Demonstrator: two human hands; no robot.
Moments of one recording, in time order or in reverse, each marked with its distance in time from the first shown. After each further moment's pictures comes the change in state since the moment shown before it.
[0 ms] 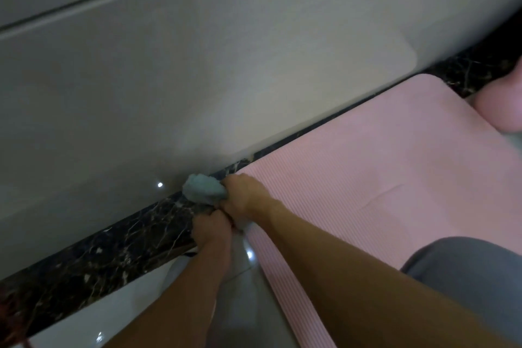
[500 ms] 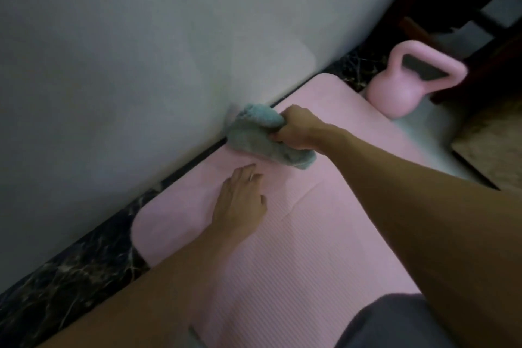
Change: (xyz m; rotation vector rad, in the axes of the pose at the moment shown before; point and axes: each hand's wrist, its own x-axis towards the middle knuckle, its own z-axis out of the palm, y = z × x) left_hand -0.076 0.081 0.144 0.830 -0.386 1.272; right_hand -0.059 0.189 -0.182 0.094 0.339 0.453
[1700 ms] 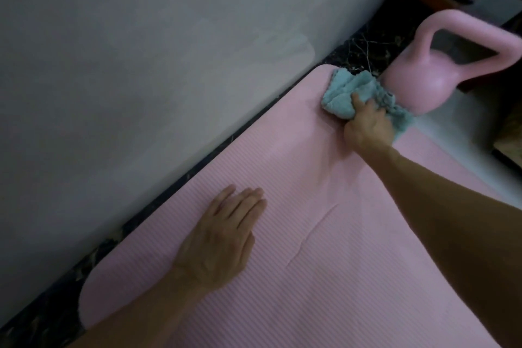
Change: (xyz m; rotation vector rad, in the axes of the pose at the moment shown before) left_hand 0.036 -0.066 0.049 0.170 0.221 0.598; right_hand 0.095 0.151 0.018 -0.186 0.451 0.427
